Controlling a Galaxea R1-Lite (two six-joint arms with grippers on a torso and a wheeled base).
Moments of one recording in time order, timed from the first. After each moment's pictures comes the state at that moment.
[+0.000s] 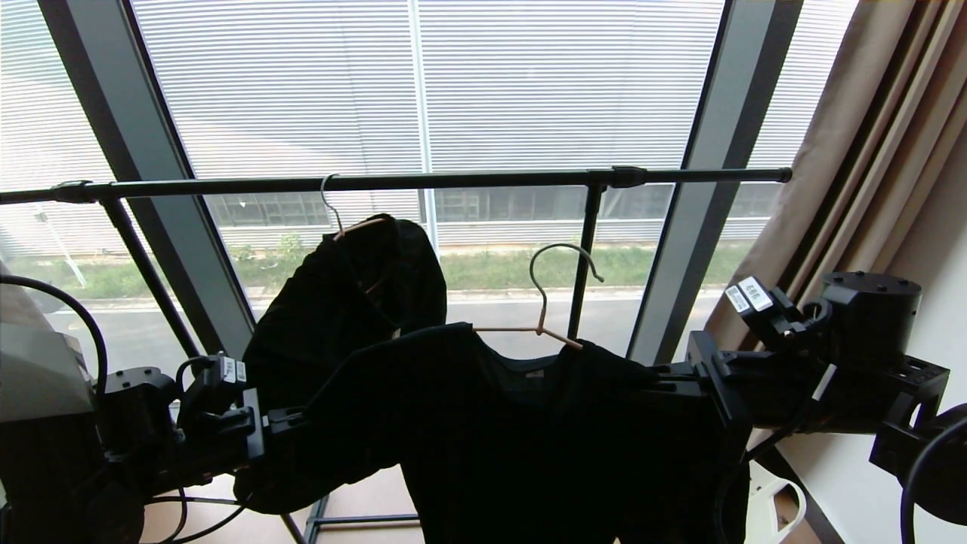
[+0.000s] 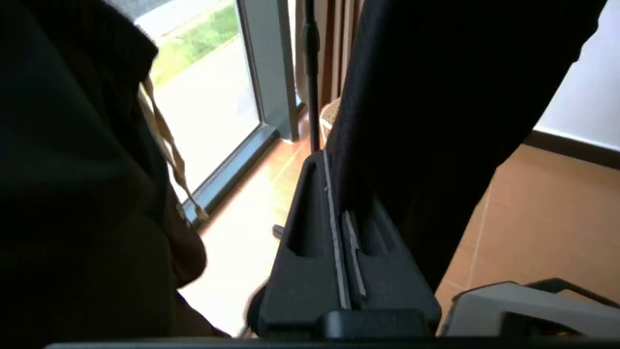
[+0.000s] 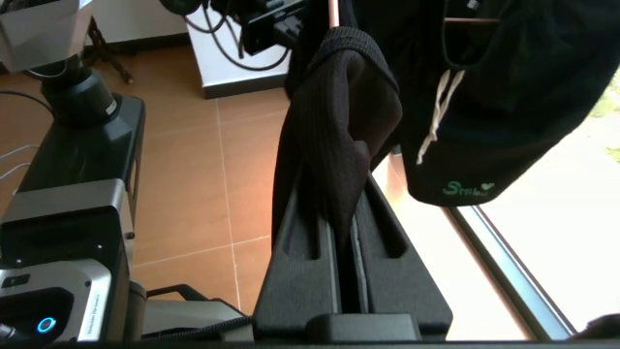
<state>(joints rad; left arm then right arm) 0.12 2.21 -0.30 -1.57 -1.12 0.33 0.29 1.75 -0.55 -0.90 1.03 -0.16</state>
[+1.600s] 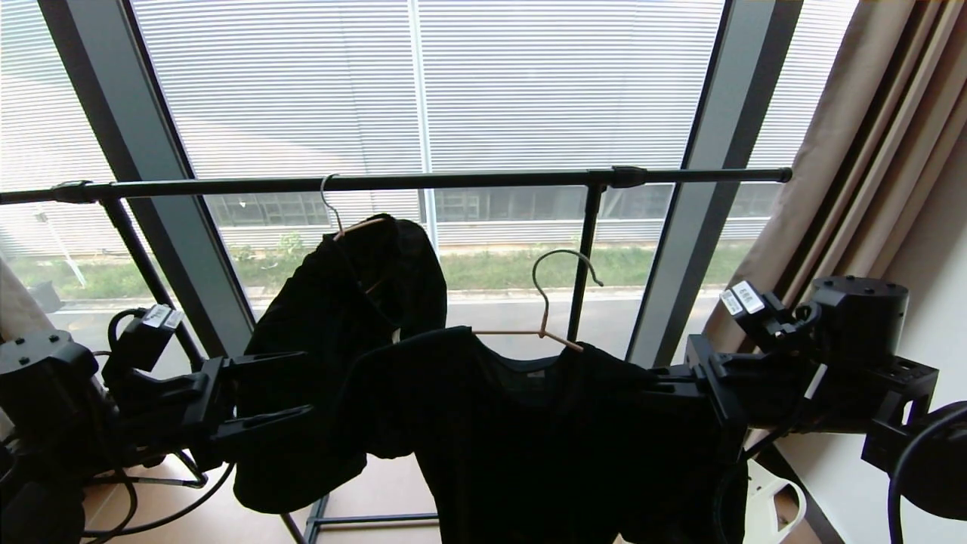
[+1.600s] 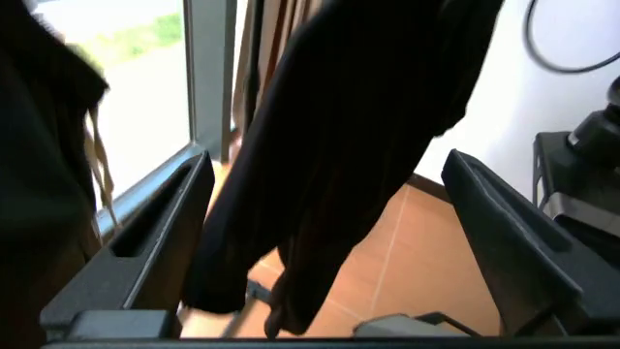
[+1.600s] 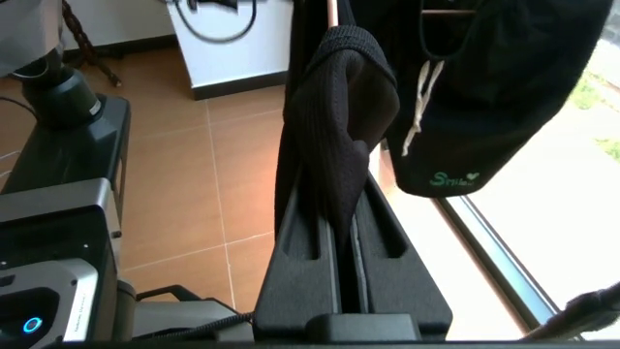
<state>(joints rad) 0.14 1.90 -0.28 -1.57 -1.26 -0.07 0.28 1.78 -0.55 -0.90 1.04 -0.16</state>
